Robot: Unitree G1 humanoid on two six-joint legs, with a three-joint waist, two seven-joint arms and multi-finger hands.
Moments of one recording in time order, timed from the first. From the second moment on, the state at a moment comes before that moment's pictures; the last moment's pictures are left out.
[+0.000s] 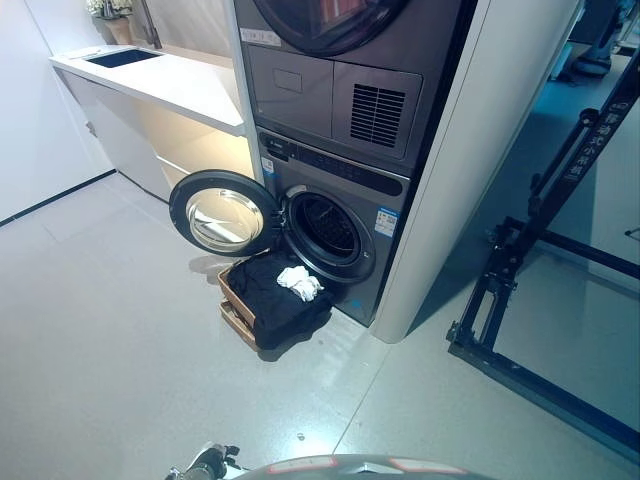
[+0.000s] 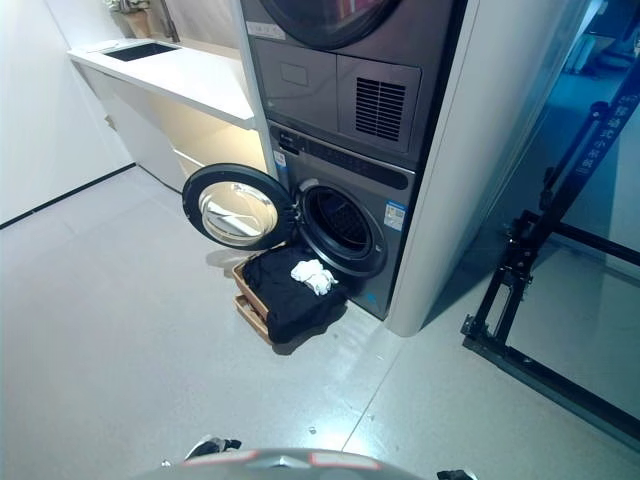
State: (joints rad) left arm 0.01 0.23 -0.39 1.29 0.08 -0.05 0.03; right arm 0.07 -0.25 0.25 1.36 -0.03 -0.02 -0.10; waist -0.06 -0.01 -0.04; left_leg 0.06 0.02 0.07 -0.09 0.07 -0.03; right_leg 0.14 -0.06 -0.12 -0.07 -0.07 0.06
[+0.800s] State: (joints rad) left arm 0.00 0.23 -0.38 1.29 0.08 -0.04 0.04; right arm 0.05 -0.27 0.25 1.36 -0.03 -0.02 -0.10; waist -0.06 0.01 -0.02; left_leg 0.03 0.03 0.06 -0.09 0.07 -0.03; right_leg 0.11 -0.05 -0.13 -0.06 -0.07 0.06
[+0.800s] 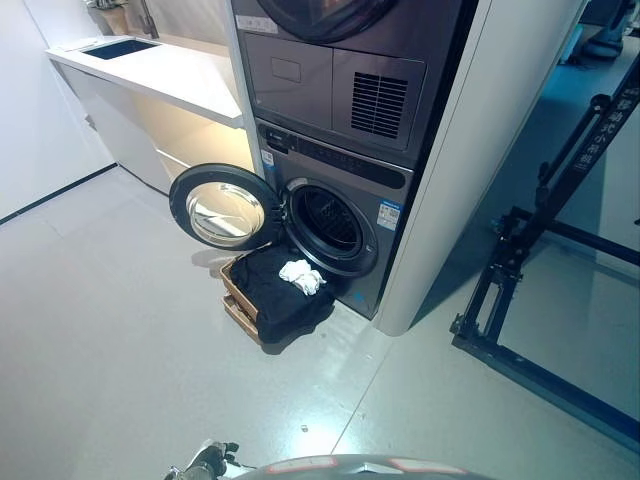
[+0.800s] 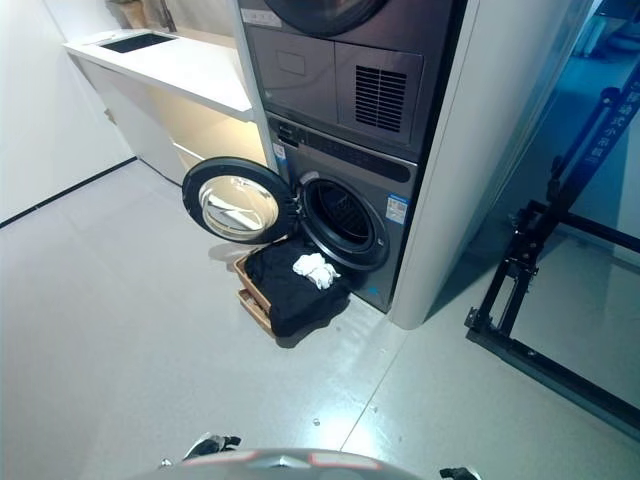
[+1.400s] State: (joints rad) left arm -0.14 0.24 -0.35 1.28 0.03 -0.08 0.09; right arm -0.09 -0.31 0.28 1.39 -0.02 -0.02 -0.12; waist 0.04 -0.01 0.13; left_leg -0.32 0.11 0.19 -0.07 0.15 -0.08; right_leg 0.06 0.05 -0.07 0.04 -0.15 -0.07
